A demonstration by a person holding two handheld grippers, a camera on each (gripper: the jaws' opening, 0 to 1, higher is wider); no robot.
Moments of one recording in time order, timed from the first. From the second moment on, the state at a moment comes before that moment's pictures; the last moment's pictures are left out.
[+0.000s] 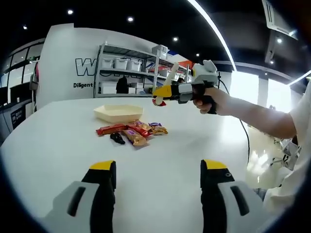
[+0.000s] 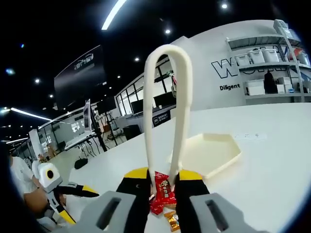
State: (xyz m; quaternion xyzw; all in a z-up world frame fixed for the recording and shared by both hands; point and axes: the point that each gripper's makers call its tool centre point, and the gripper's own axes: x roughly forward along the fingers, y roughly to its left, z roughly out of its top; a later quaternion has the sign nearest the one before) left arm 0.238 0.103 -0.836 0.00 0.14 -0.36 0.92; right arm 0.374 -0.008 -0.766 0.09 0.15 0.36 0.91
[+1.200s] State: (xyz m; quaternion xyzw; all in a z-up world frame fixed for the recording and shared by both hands) left arm 0.258 0.130 -0.833 0.00 0.15 -0.31 0.94; right arm 0.487 0.004 -0.813 0.06 0.19 0.33 0.92
